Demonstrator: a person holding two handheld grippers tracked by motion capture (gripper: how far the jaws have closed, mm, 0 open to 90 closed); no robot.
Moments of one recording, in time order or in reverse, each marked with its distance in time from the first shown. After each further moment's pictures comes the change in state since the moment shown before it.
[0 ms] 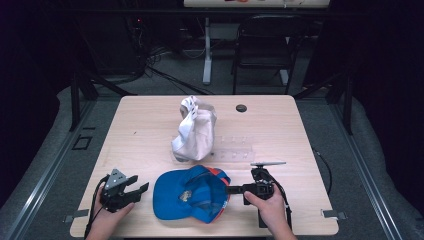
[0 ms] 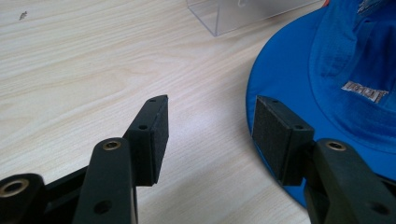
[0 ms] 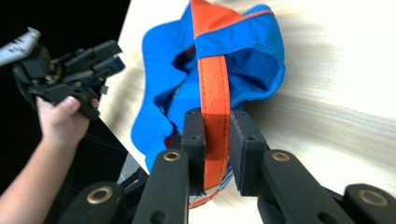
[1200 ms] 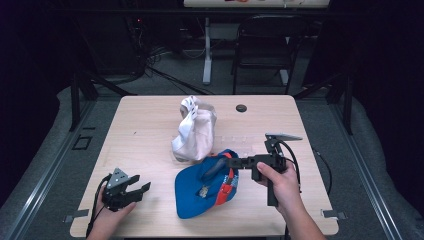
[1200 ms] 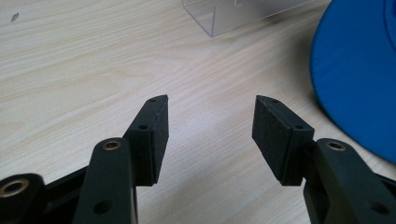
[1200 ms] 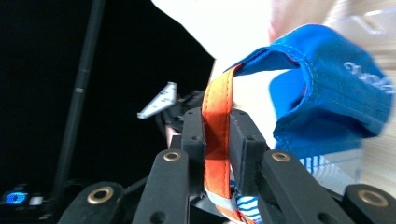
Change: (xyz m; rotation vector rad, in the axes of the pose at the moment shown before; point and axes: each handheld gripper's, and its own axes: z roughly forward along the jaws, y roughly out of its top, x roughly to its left) left arm -0.001 0.001 0.004 0.002 -0.010 0.002; right arm 0.056 0.054 -0.063 -0.047 0.275 0.123
